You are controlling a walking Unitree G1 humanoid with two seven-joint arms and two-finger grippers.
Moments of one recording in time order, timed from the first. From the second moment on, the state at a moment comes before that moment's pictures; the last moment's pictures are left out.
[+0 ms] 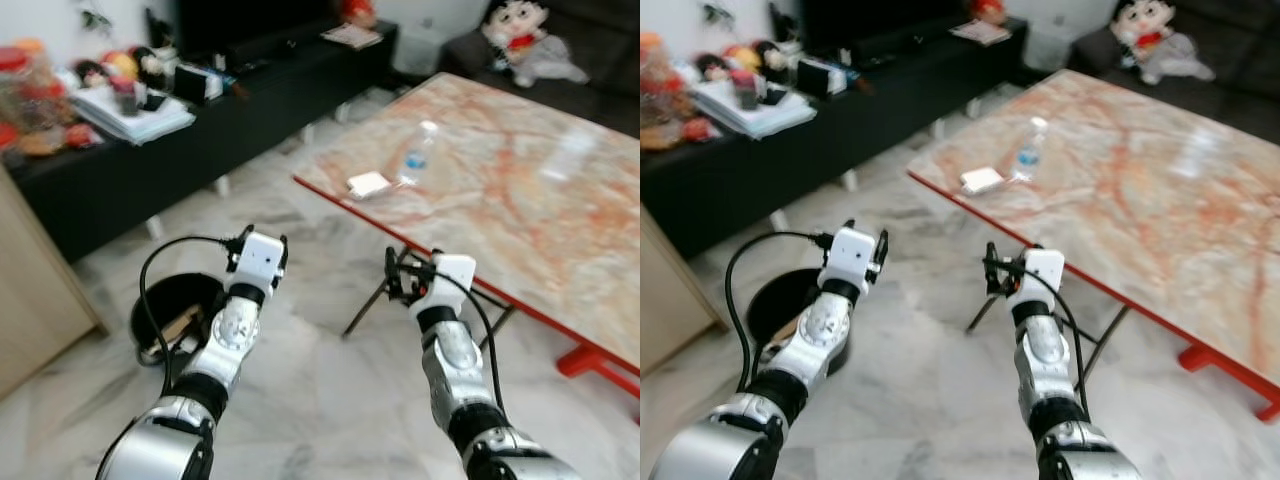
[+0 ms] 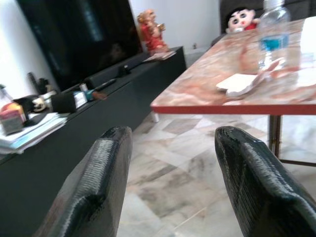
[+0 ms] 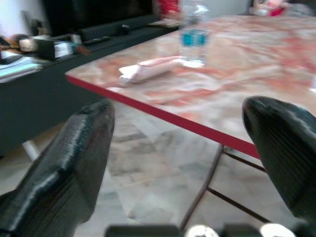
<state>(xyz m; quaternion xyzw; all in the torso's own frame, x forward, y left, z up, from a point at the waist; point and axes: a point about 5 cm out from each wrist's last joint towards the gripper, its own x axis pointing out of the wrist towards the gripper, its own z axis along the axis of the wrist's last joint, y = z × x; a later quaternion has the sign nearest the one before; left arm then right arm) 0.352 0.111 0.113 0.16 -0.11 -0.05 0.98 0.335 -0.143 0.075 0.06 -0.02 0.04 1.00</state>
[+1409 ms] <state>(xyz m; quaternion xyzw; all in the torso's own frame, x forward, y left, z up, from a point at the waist) 0.348 0.121 0.107 0.12 -0.10 -0.04 0.99 0.333 -0.143 0.074 0.06 -0.03 0.04 1.00</state>
